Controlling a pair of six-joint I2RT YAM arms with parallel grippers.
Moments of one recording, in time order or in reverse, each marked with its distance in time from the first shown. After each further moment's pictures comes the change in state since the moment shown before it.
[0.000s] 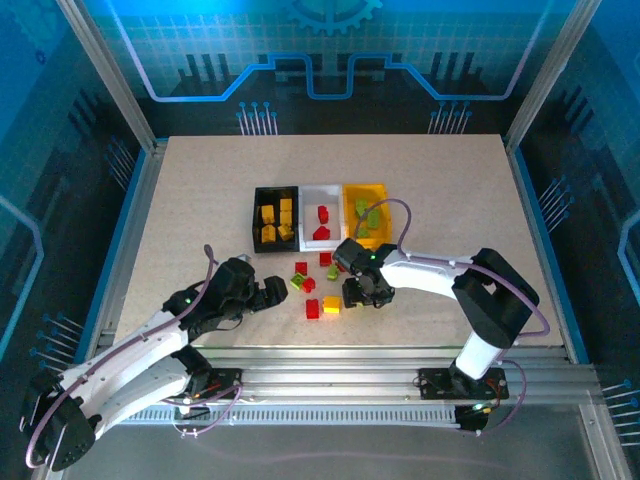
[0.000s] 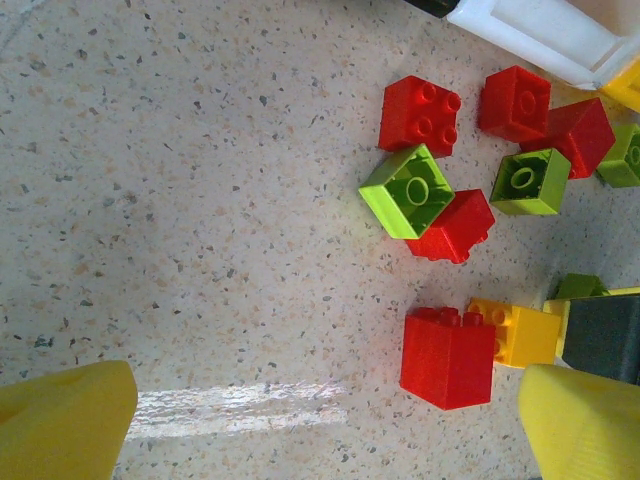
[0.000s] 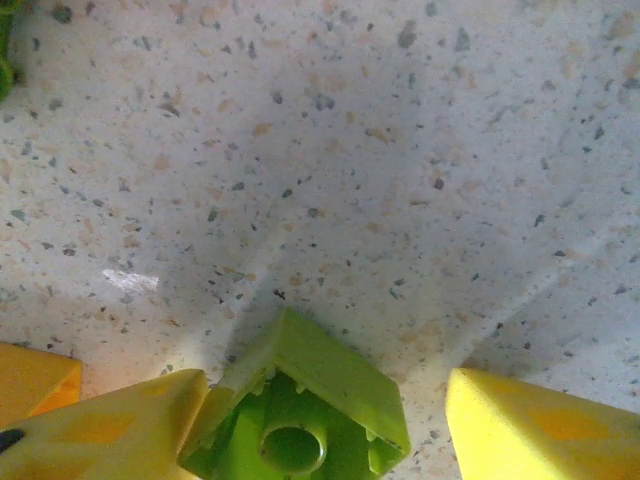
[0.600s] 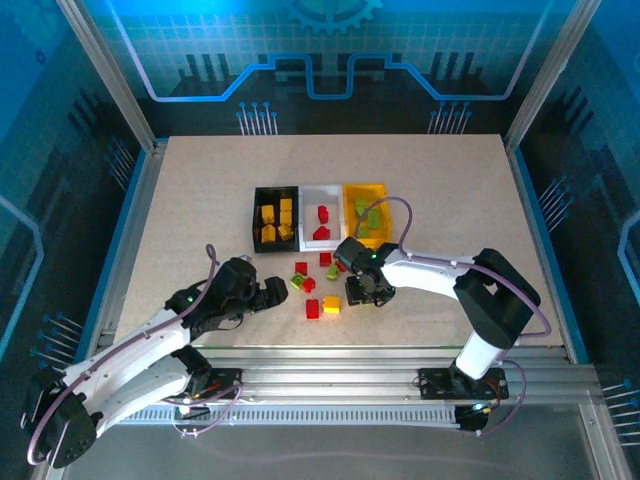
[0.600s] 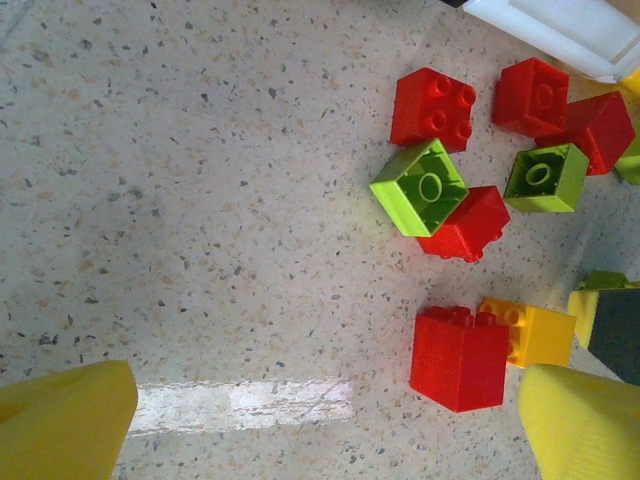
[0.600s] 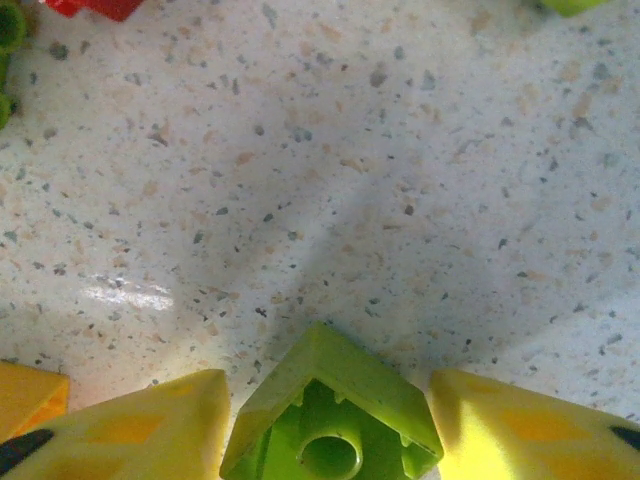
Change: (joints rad) left arm 0.000 0.025 0.000 0.001 0.000 0.000; right arm -0.007 -0.008 0.002 0.003 0.027 -0.022
